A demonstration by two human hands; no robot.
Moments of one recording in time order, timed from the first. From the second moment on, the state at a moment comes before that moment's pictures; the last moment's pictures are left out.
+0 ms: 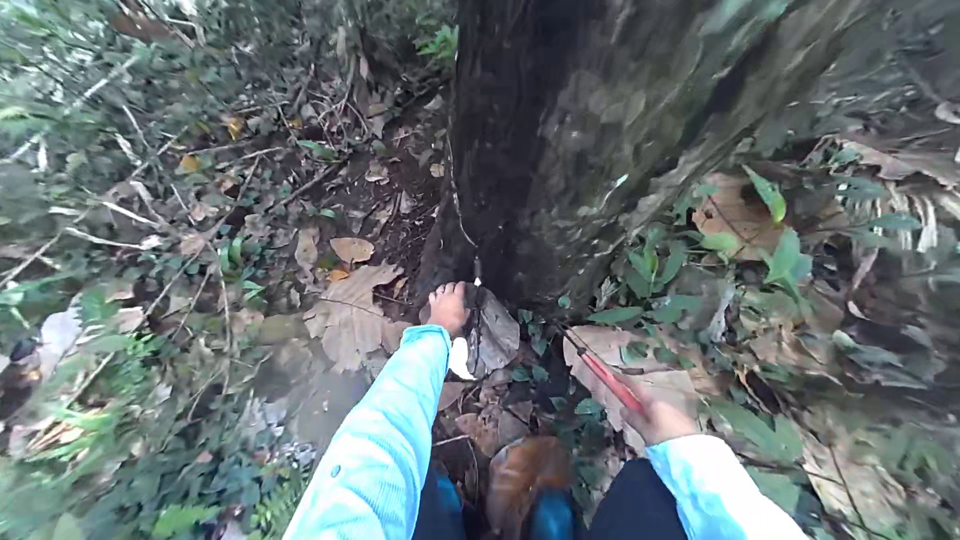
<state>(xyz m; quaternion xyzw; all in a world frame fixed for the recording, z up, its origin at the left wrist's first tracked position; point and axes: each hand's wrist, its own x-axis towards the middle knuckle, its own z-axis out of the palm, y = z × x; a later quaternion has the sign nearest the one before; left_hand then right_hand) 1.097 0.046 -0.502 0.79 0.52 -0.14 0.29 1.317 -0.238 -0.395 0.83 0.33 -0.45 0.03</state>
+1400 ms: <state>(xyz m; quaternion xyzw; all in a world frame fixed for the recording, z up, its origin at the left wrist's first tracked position) 0.984 -0.033 -0.453 0.79 0.48 -0.11 0.36 1.211 -0.156 -0.489 0.73 0.43 -0.47 0.23</state>
